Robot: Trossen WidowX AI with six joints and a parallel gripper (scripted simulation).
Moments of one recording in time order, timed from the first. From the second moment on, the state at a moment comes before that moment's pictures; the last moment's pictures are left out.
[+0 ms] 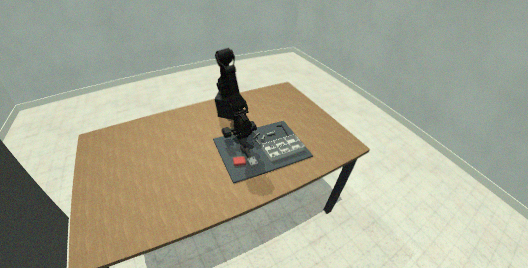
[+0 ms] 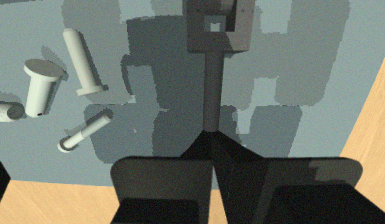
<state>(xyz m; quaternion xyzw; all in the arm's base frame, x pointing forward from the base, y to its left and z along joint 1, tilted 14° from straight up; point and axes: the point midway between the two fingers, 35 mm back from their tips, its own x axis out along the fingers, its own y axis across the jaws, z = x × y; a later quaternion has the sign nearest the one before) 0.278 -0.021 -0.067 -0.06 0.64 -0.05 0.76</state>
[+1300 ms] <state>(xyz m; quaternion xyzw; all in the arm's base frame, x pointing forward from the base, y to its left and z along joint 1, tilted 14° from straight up) 0.266 -0.021 -0.067 -0.06 0.64 -0.05 0.77</state>
